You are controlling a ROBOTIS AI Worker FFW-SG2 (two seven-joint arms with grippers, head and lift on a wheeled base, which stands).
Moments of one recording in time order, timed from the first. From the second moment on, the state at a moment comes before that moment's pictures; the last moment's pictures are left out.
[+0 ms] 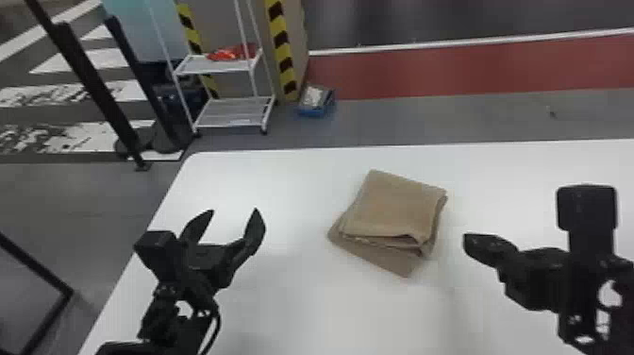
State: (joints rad) left arm 0.34 0.22 0.09 -1.78 0.33 -0.03 -0.06; right arm 0.20 0.00 0.05 -2.20 0.04 1.01 0.42
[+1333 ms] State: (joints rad) left arm 0.34 0.22 0.09 -1.80 0.32 -0.02 -0.06; right arm 0.07 0.00 0.23 -2.00 0.14 1.10 0.39
